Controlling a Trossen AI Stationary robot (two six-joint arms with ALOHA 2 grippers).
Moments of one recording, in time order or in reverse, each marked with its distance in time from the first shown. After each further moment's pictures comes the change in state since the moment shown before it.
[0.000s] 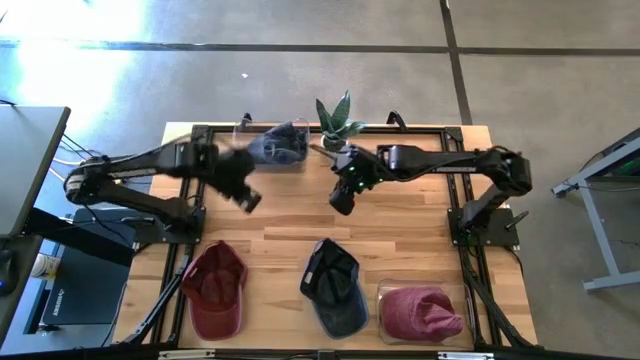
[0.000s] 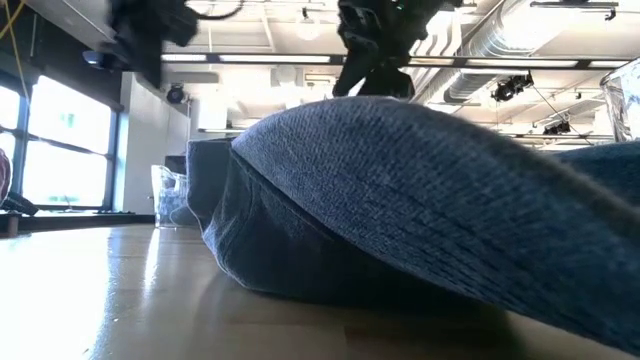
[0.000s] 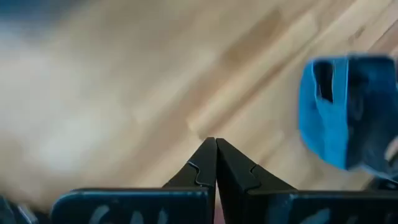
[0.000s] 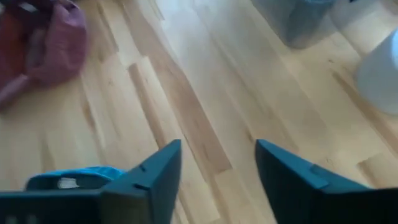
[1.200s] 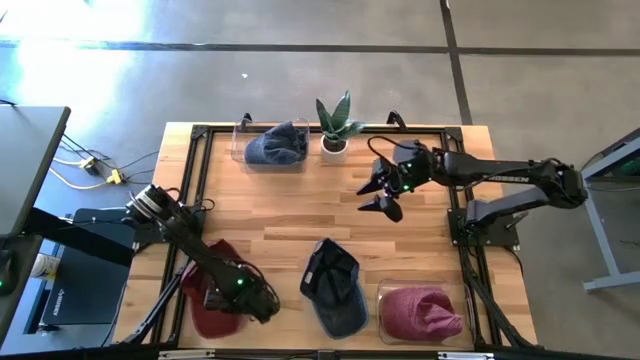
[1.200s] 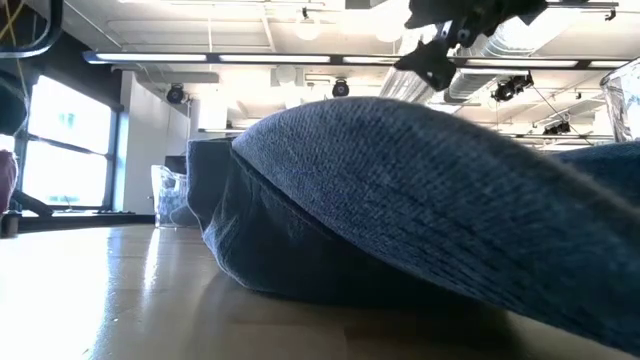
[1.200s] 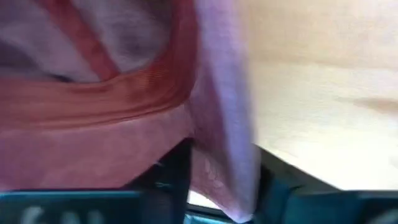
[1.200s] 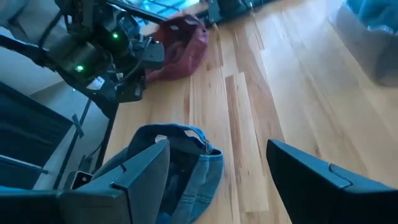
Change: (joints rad) left arm -0.877 0.718 0.003 0.386 0.312 -1.565; right arm -0.074 -0.463 -0.491 0.374 -0.389 -0.154
